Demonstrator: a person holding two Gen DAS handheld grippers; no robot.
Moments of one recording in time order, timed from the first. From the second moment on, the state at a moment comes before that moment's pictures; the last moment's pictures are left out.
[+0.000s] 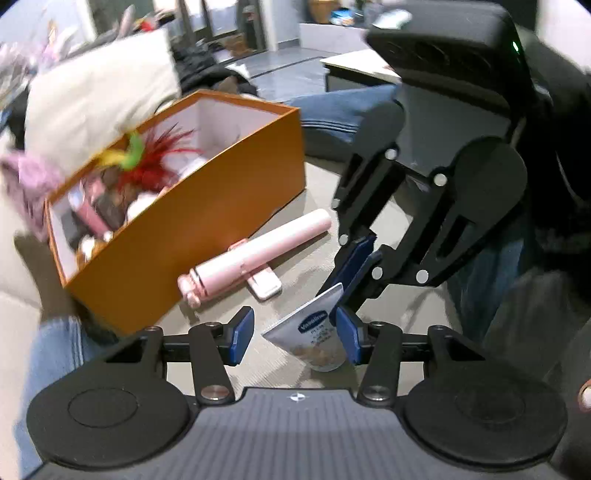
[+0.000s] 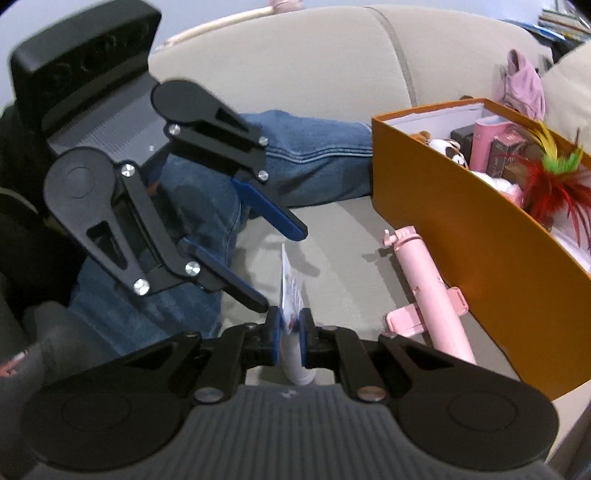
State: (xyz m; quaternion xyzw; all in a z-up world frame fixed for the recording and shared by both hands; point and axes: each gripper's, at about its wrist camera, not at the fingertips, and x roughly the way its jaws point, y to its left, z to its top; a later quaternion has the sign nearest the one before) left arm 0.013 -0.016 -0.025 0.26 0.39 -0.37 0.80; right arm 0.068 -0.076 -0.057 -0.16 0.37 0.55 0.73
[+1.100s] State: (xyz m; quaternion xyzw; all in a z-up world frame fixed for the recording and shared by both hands) left arm 0.039 0.023 -0.015 0.07 0.44 -0.17 0.88; right arm 0.063 -0.065 -0.079 -0.21 0.34 0.40 0.82
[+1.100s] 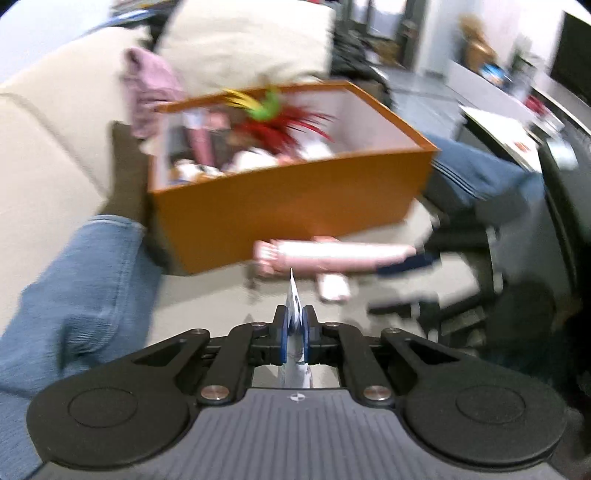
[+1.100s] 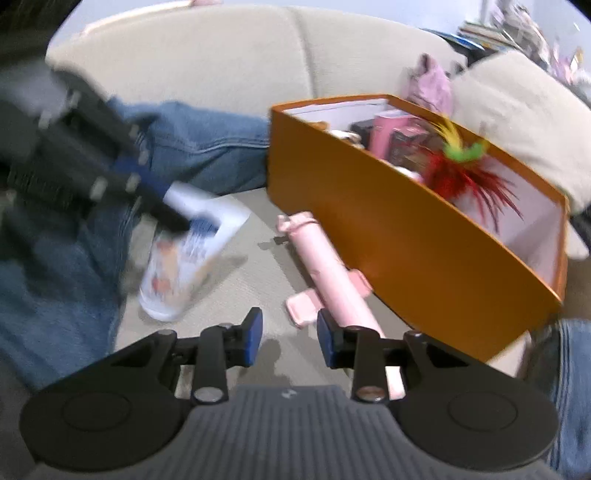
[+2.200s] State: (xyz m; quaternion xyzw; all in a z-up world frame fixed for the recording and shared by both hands) left arm 0.036 0.043 -0.033 0.01 0.42 -0.11 0.90; right arm -0.006 0.014 -0.209 -0.64 0.09 0.14 0.75
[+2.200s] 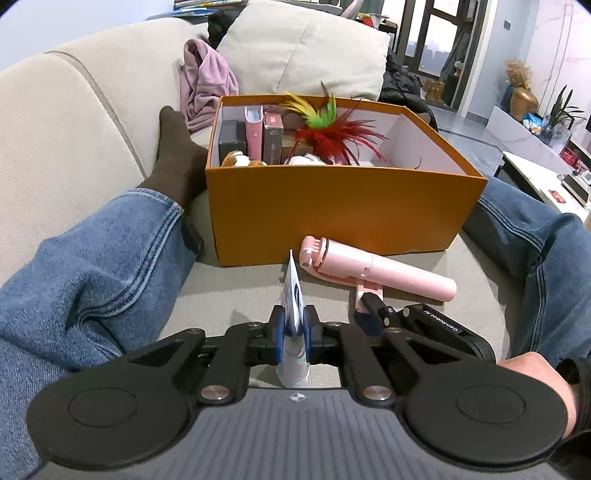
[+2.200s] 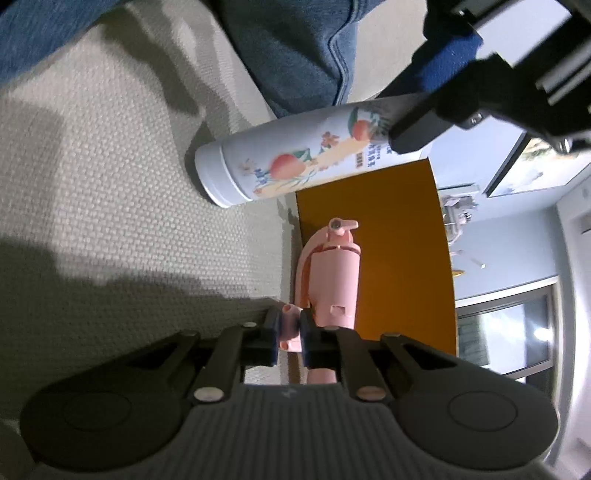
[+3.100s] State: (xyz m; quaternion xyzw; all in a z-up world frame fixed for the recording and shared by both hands) left arm 0.039 0.050 -0.039 -0.01 0.44 -0.11 0.89; right arm 0.089 -0.070 -0.072 -0.11 0.41 0.30 0.85
